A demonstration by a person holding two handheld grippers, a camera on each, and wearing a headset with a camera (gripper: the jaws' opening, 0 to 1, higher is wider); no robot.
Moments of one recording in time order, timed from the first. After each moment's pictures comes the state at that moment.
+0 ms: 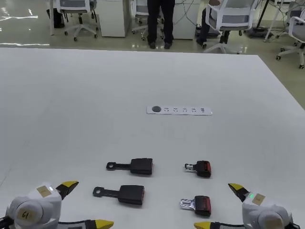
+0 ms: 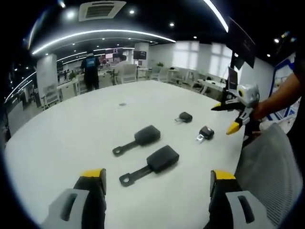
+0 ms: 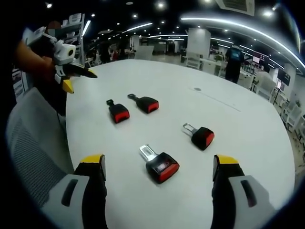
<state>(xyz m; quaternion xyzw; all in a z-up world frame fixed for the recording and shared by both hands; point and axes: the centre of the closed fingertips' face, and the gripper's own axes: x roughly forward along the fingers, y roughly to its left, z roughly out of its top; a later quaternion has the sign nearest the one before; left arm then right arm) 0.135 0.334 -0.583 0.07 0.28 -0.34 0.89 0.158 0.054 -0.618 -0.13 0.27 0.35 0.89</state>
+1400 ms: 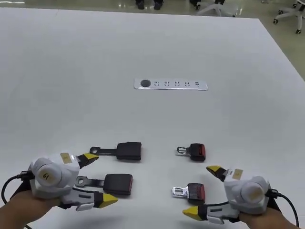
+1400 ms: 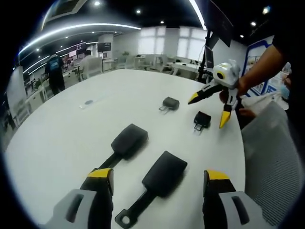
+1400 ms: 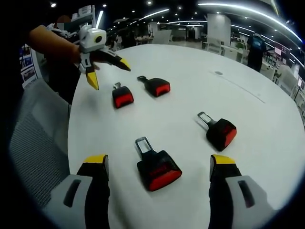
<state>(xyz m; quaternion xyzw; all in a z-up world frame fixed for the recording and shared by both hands) 0.206 0.282 -0.643 0.13 0.32 -0.48 0.81 0.184 0.074 -0.665 -0.14 0.34 0.44 0.82</state>
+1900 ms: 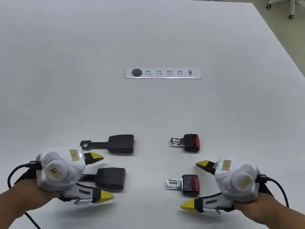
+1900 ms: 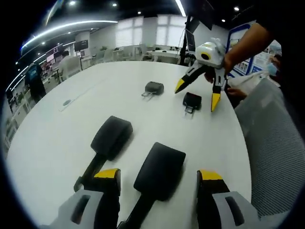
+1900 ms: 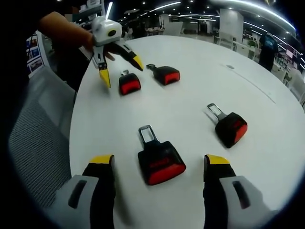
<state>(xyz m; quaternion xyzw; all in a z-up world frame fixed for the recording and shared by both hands) 0.194 0.264 -0.671 0.20 0.33 -0.55 0.74 0.173 0.069 -0.692 -0.17 0.37 0.48 0.78</state>
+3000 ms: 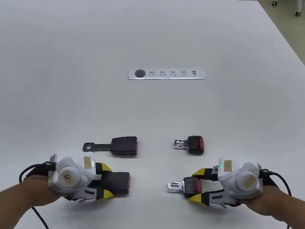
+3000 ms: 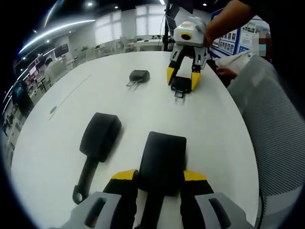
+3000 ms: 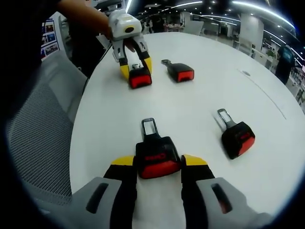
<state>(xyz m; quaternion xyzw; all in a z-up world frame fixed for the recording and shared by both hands) 0.190 0.270 -0.685 0.27 0.33 -0.57 0.70 0.175 0.071 -0.681 -0.21 0.35 0.54 0.74</state>
